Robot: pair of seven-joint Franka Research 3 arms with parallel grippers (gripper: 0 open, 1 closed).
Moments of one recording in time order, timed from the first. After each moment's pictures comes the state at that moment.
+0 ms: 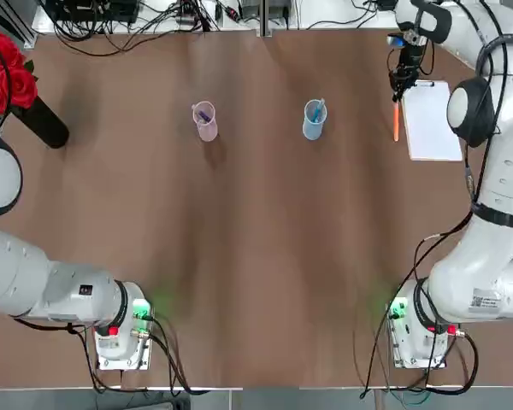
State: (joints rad) left arm -0.07 0.02 0.01 -1.56 -0.03 1.59 -0.07; right arm -0.03 0.82 -0.03 -1.28 0.08 1.71 -0.26
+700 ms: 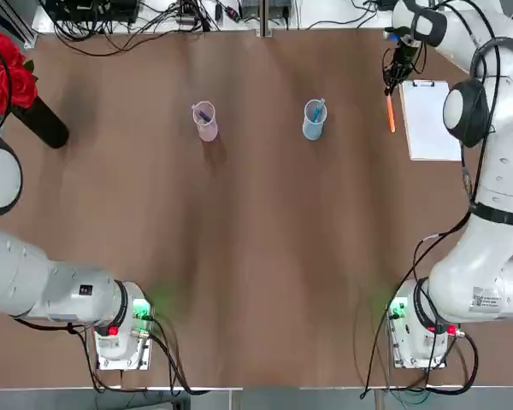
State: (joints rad) left arm -0.07 0.02 0.01 -1.56 -0.03 1.59 -0.07; right arm -0.03 0.87 -0.03 -1.28 0.12 1.89 -0.33
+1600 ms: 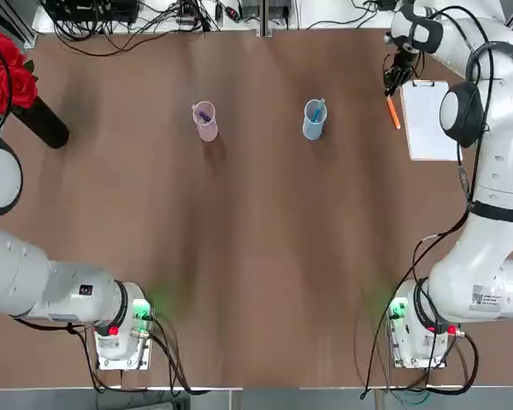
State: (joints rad) left arm -0.07 0.02 0.00 -1.56 -0.03 1.59 -0.07; right arm -0.03 0.91 -0.05 -1.27 0.12 1.98 -0.34
